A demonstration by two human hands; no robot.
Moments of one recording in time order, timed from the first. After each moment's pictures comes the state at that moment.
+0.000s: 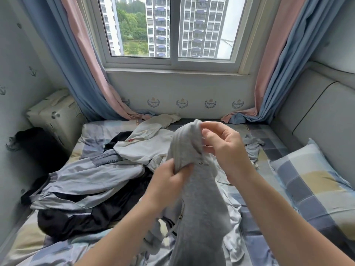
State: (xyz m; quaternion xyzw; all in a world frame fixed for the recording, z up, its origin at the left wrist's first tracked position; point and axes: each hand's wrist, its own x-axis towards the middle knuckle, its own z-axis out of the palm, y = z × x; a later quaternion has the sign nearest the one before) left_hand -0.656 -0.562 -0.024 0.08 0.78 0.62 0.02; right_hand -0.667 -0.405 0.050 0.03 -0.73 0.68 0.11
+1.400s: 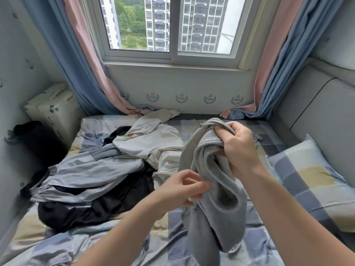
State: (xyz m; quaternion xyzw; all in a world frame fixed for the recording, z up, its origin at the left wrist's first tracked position) left_hand -0.628 -0.558 -0.030 0.06 0.70 0.64 0.30; right_hand -0.669 -0.388 0.033 -0.07 -0.72 0.67 0.15
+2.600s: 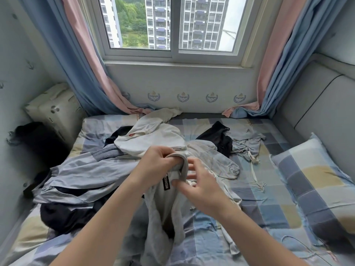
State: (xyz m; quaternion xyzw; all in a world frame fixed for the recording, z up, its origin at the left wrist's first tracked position) left_hand -0.684 -0.593 -0.004 0.08 0.80 0.59 0.09; right_hand -0.632 -0.434 -0.033 0.06 -0.83 0.55 -0.06
